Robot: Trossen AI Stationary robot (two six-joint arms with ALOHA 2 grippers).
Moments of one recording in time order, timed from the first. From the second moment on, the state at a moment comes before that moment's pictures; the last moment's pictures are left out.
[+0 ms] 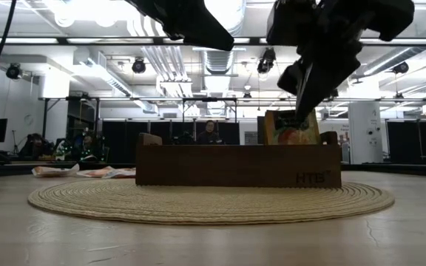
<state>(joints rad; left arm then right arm) -0.16 1.50 1.09 -0.05 -0.26 0.10 0.22 1.59 1.02 -0.48 -0.08 0.22</state>
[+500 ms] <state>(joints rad) -0.16 1.44 1.09 -0.20 -0.32 0.05 0.22 1.38 1.00 -0.47 0.04 0.11</state>
